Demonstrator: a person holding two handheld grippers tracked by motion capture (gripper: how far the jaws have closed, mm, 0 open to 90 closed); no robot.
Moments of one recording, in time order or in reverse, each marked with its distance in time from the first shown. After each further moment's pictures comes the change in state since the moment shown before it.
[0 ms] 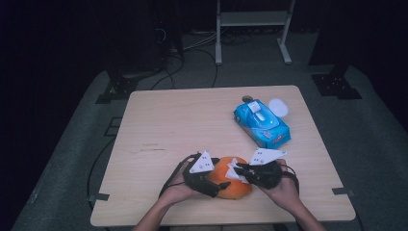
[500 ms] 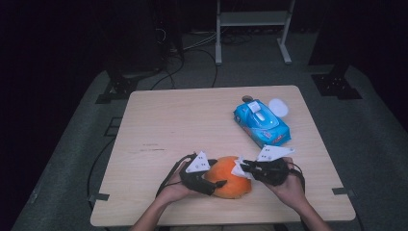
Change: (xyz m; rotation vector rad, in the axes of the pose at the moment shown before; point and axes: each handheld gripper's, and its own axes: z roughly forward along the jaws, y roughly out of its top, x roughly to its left) left arm 0.009 -0.009 -0.004 0.012 -0.009 -0.019; right arm -0.017 -0.010 -0.007 0.000 -0.032 0.027
